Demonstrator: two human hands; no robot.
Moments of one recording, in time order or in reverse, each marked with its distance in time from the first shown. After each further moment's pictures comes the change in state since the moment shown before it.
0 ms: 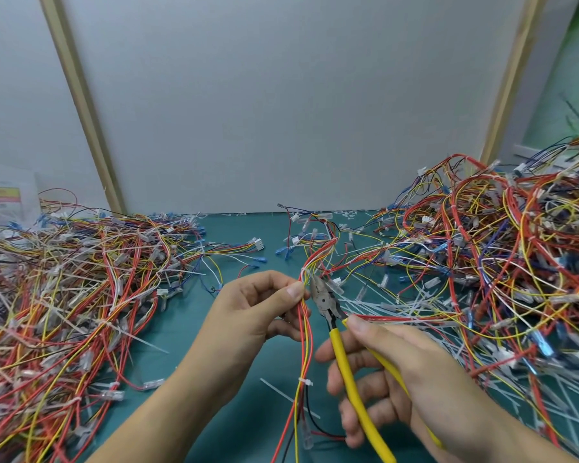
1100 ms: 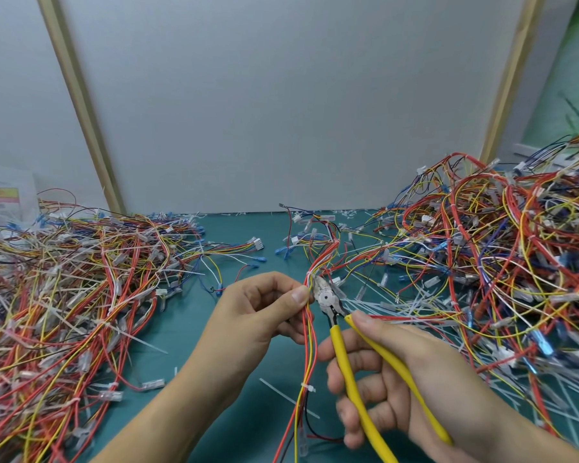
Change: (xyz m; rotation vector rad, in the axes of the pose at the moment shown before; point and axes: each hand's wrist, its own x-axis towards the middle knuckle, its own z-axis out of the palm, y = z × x) left_hand 0.001 -0.006 0.003 0.069 -0.002 0.027; right_hand -0.001 -0.002 -0.002 0.170 -0.040 0.093
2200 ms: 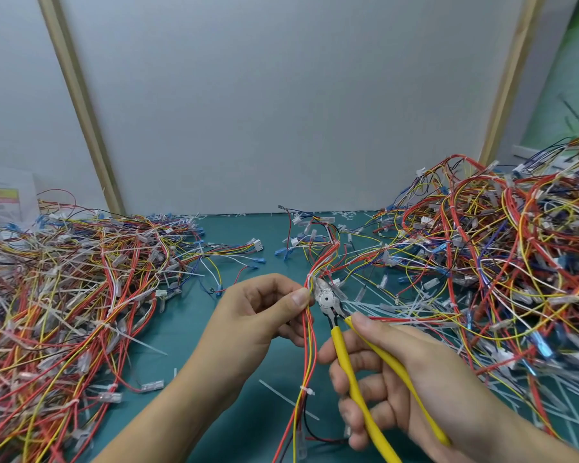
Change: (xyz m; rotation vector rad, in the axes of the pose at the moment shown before) left_hand -0.002 0.005 0.003 -0.002 0.002 0.001; right_hand 0.001 0.001 -0.002 0.007 -0.009 -0.023
